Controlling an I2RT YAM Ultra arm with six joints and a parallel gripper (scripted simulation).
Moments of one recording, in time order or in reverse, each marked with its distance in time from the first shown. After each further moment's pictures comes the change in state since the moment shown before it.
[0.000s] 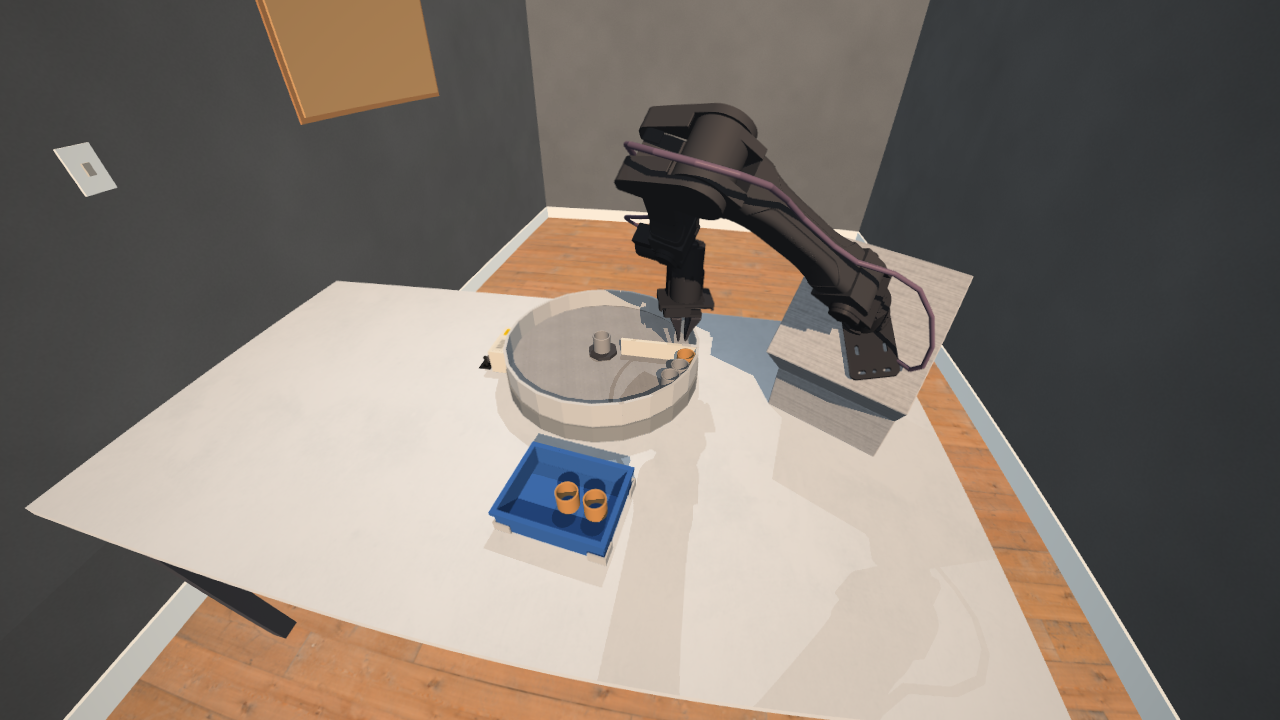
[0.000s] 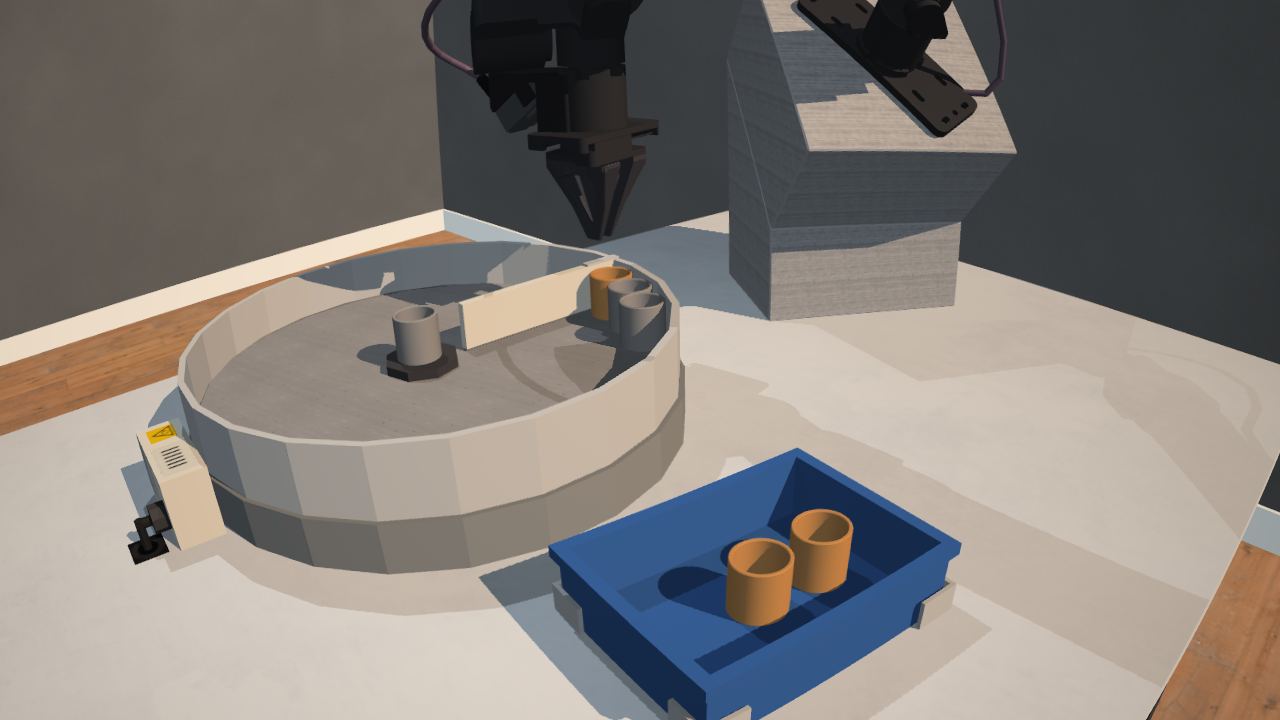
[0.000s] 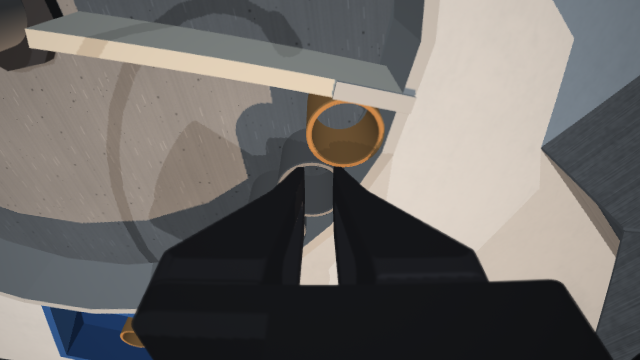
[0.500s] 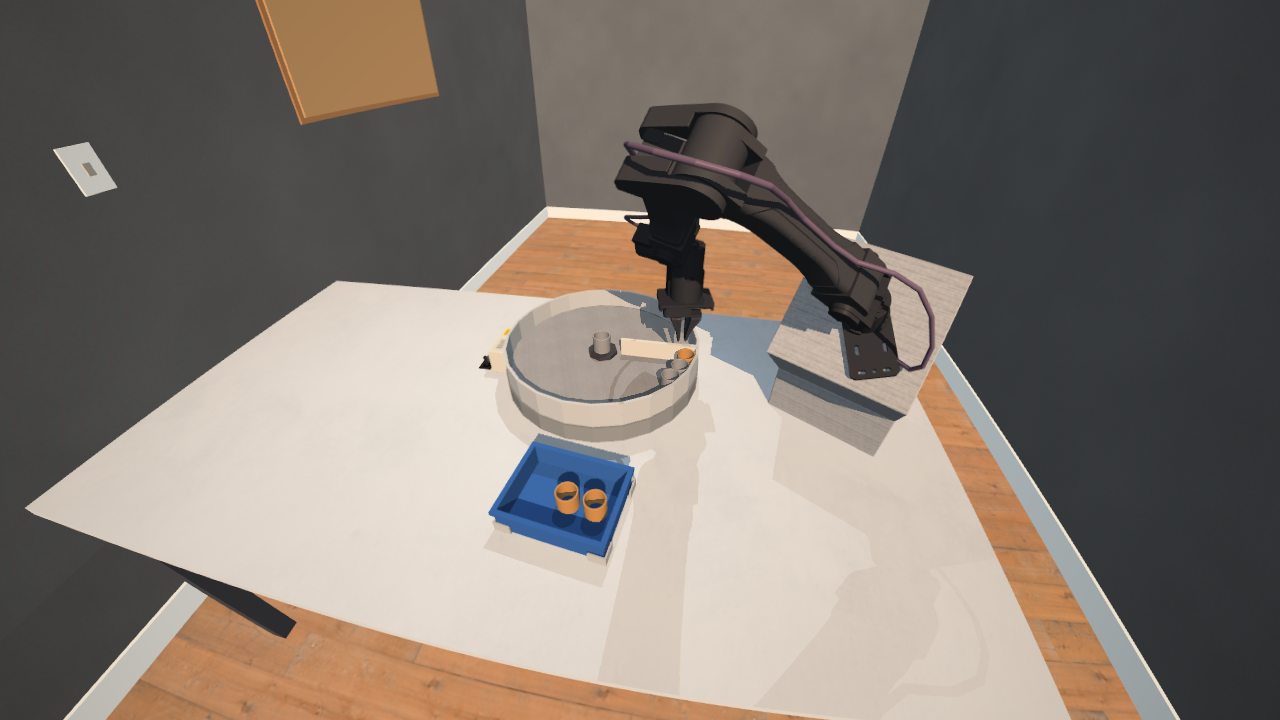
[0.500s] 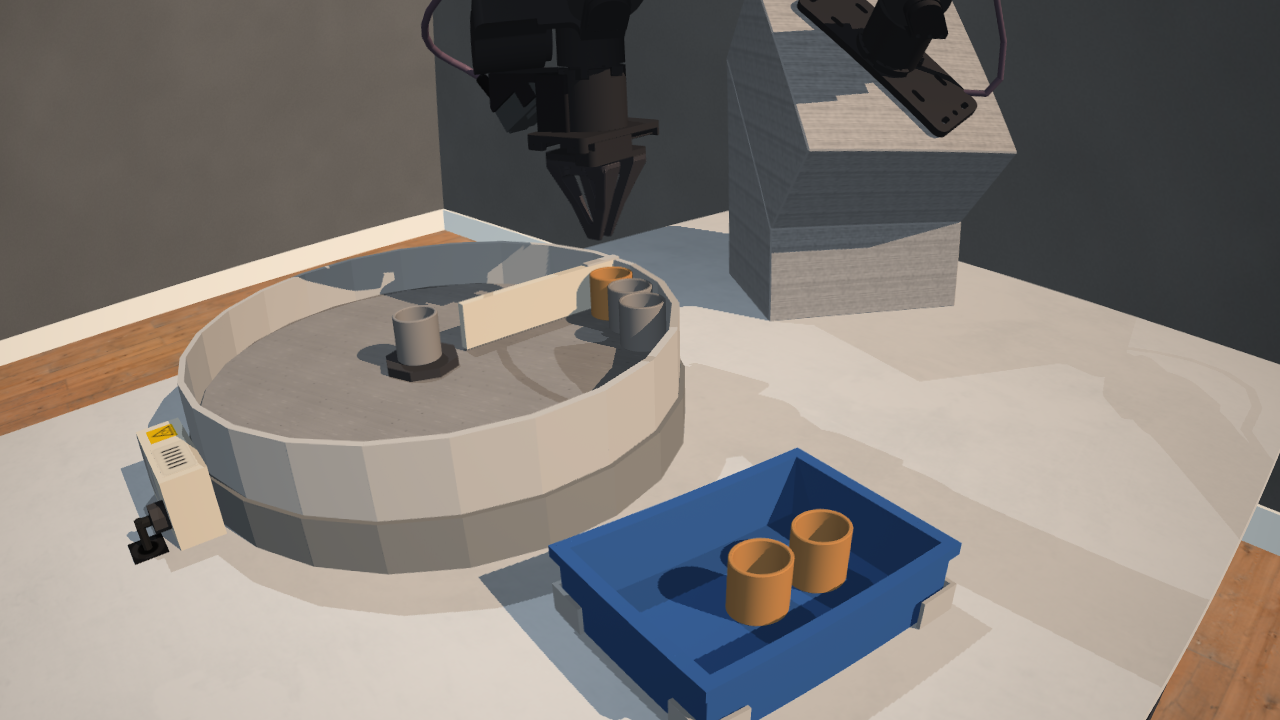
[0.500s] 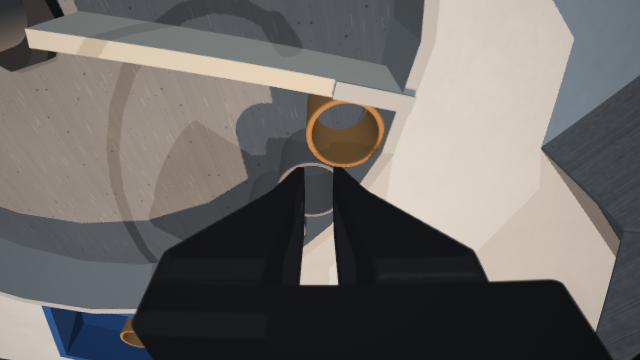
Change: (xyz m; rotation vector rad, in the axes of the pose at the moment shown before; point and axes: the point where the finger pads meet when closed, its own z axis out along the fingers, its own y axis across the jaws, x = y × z) arm 0.000 0.000 0.000 0.000 0.000 0.000
